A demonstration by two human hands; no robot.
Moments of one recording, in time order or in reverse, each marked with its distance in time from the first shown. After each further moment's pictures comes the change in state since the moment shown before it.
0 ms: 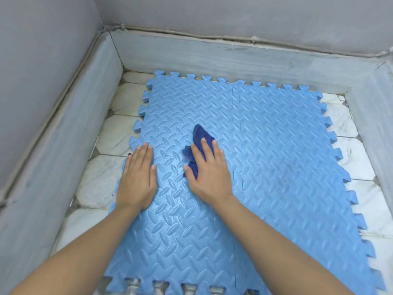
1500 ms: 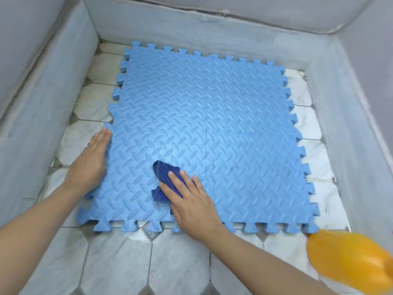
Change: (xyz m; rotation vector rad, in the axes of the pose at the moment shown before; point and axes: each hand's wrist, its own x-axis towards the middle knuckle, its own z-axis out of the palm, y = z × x) left_hand -0.052 -0.058 -0.018 -0.046 -0.192 0.021; right_hand -0.180 -0.009 -0.012 -0.178 -0.171 -0.237
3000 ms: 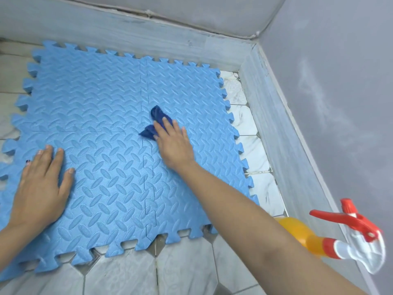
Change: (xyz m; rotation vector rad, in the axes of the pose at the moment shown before) left_hand 0.006 0.064 0.046 0.061 0.133 -0.008; right_hand 0.096 0.157 -0.032 0.146 0.076 0.395
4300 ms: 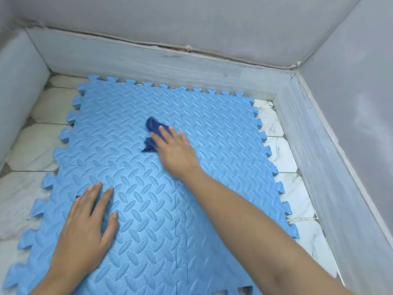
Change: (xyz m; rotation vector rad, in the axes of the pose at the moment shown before) left_hand -0.011 0.035 -0.011 -0.070 -0.001 0.083; right_hand 0.097 -0.052 0.007 -0.174 0.017 -0.290
